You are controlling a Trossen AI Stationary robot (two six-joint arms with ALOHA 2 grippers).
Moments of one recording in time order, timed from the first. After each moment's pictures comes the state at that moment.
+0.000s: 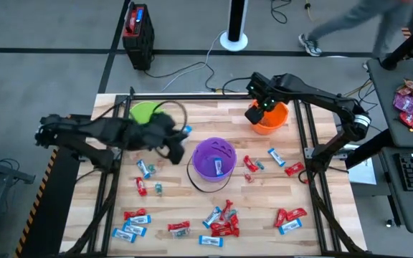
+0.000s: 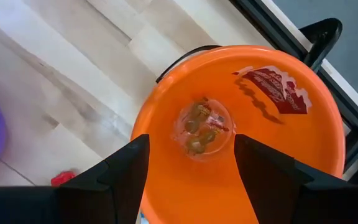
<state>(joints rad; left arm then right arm) -0.14 1.29 1.36 -0.70 -0.50 -0.56 -0.56 1.55 1.44 -1.19 0.13 0.23</state>
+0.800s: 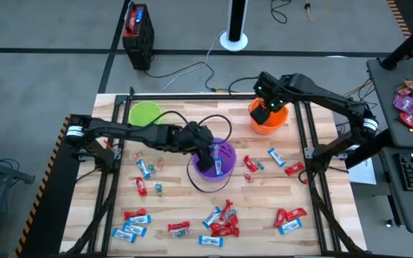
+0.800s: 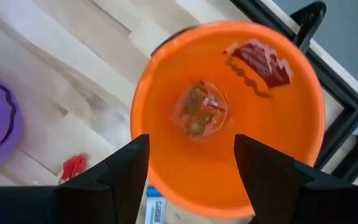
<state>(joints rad) -0.03 1.65 1.38 -0.55 -0.24 -0.35 -0.55 1.47 1.44 -1.27 0.12 0.30</state>
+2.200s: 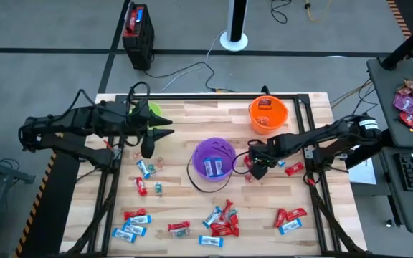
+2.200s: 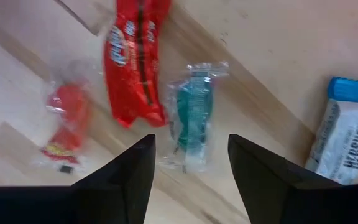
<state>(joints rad) -0.04 1.01 1.27 -0.63 -0.23 -0.24 0.00 1.45 0.75 -0.74 -0.03 0.86</state>
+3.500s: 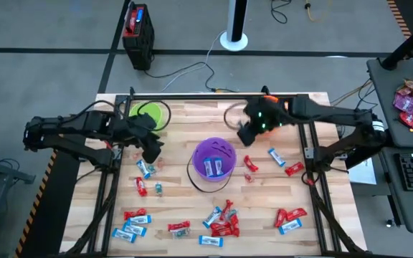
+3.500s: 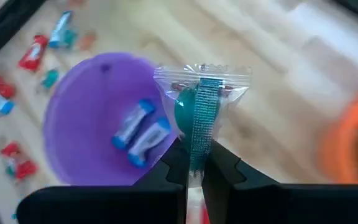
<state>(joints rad) -0.04 1.06 1.20 -1.08 -0.21 -0.68 -0.22 1.38 1.39 -0.96 0.03 0.57</state>
